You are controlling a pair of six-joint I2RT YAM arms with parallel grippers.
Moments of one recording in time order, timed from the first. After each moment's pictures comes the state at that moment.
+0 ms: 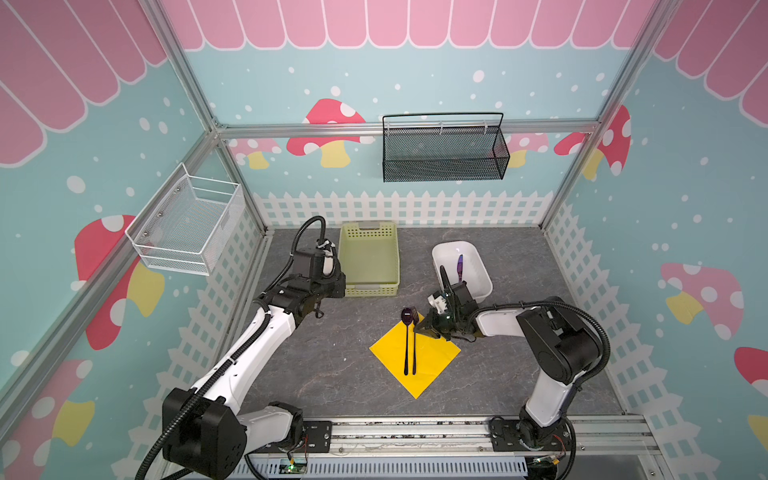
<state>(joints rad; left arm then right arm) -0.26 1.24 1.02 -0.48 0.04 -0.22 0.50 1.80 0.78 0.11 -0.68 0.87</state>
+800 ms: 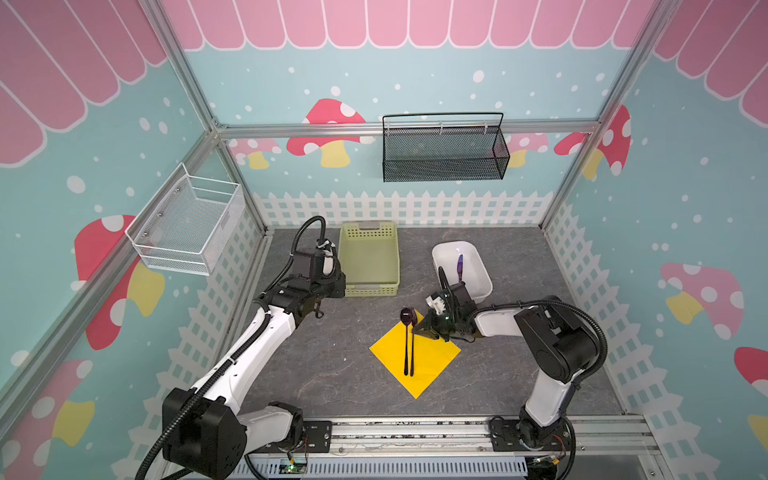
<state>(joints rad) -0.26 1.24 1.02 -0.48 0.04 -0.22 0.51 1.81 0.78 0.13 -0.70 0.88</state>
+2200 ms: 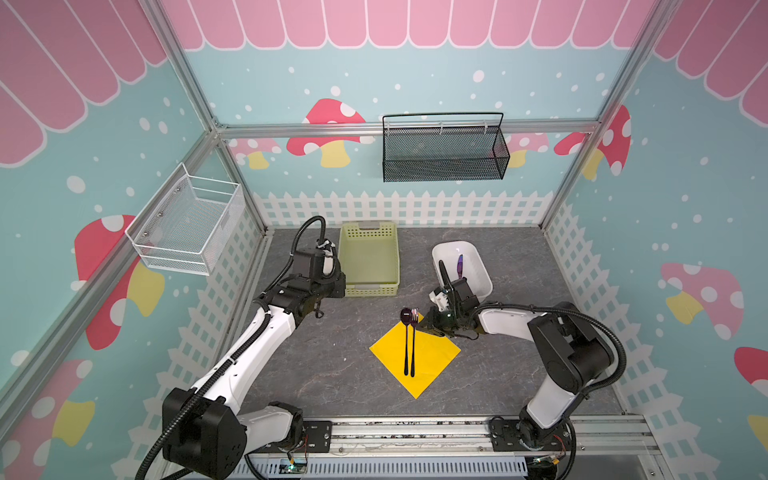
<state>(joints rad) -0.26 1.24 1.02 -0.48 0.04 -0.22 0.52 1.69 0.83 -0.10 -0.57 0.72</state>
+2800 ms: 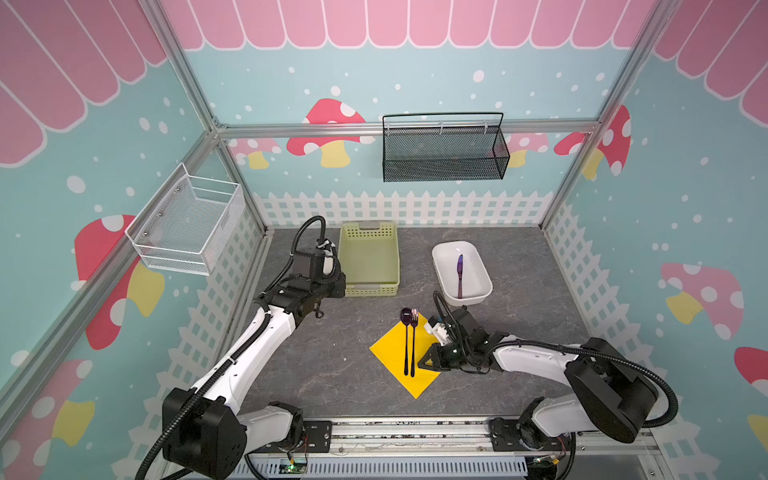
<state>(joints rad) -0.26 1.24 1.02 -0.48 0.04 -0.22 0.71 1.41 0.51 -0.05 -0.61 0.67</state>
